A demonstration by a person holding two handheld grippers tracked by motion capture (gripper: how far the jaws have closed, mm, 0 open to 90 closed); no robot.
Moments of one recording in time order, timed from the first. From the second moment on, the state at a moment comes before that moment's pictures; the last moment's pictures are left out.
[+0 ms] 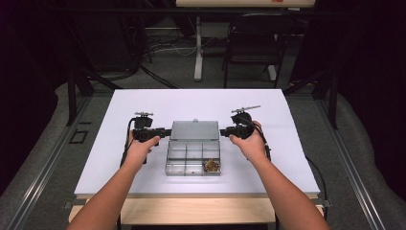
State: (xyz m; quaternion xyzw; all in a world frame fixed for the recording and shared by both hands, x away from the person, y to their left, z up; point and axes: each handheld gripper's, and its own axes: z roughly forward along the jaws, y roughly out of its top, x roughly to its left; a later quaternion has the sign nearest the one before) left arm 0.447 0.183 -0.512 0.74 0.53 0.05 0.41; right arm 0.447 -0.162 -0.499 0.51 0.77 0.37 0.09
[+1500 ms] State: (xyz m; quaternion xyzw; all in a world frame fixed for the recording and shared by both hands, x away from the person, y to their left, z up) left arm 0.473 0.157 -0.523 0.75 0.55 0.03 0.36; right arm 0.473 -0.140 -0.518 0.56 0.76 0.34 0.08
